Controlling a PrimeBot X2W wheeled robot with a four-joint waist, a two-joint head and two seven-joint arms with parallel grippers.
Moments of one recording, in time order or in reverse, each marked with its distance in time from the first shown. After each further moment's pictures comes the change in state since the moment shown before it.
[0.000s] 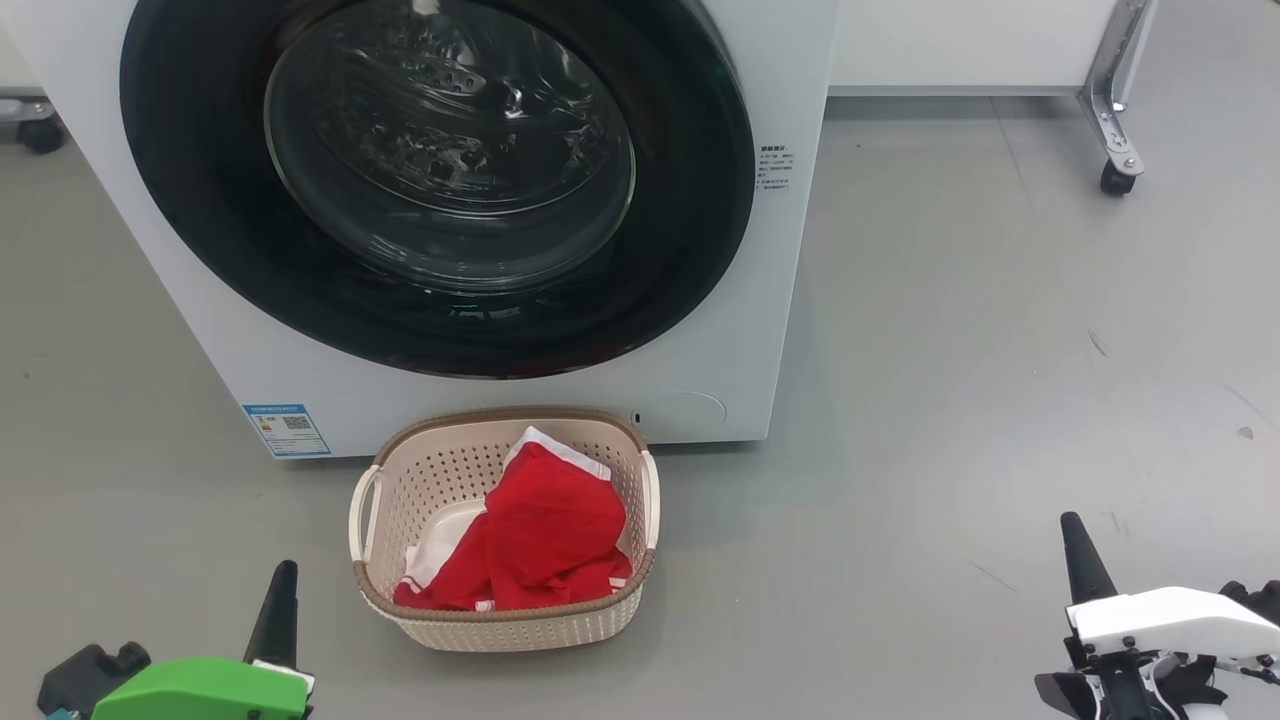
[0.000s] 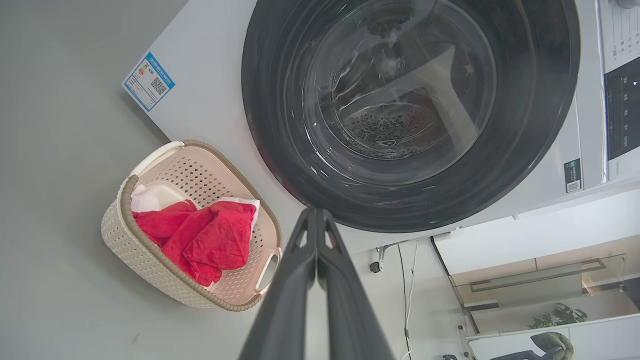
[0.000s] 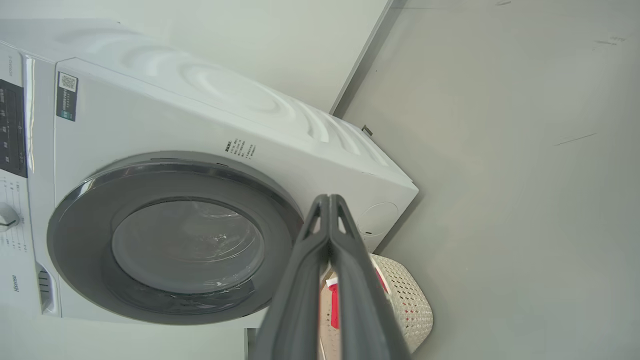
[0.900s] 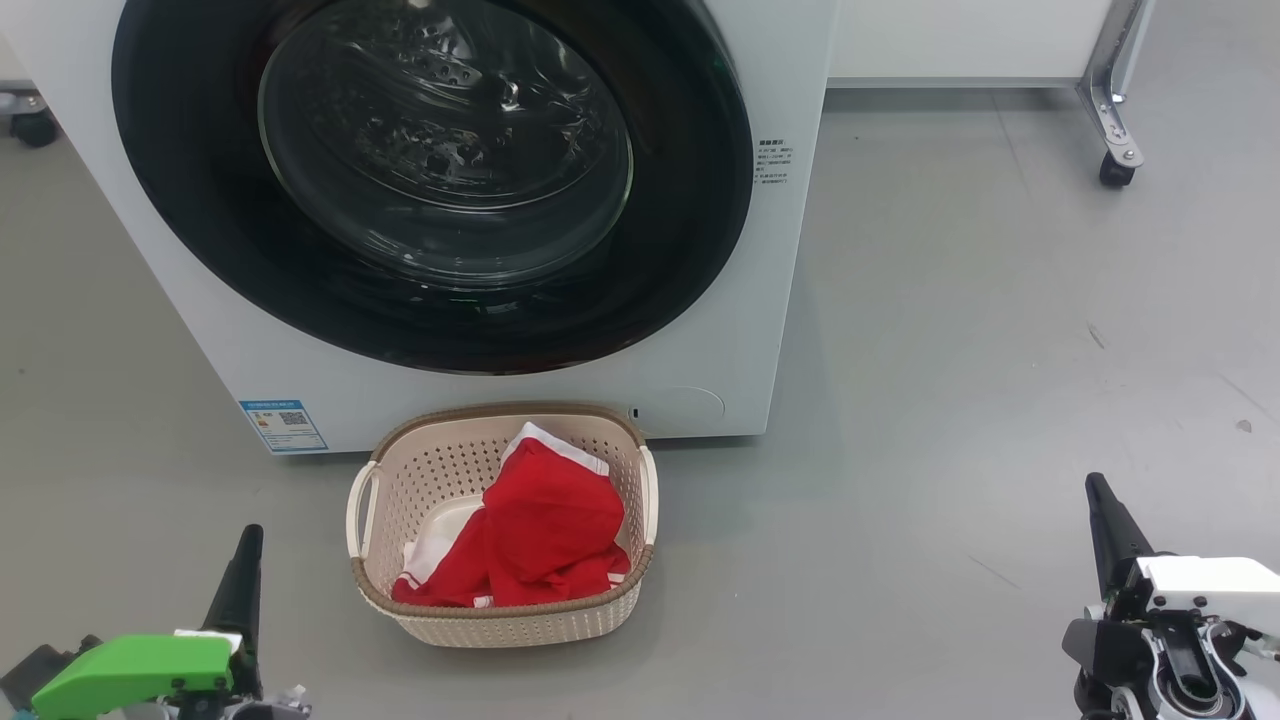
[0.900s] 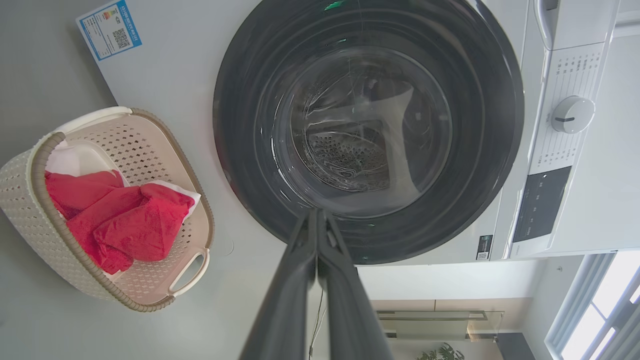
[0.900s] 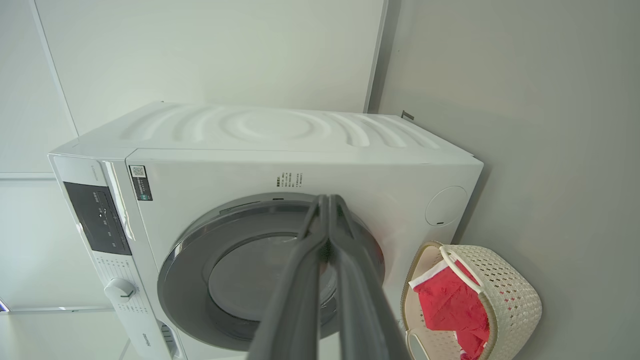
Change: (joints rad) left arm -0.063 0.000 0.076 0.039 -0.335 -0.053 0.068; right arm -0.063 -0.010 -0.074 0.015 0.349 0.021 0.081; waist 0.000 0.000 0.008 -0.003
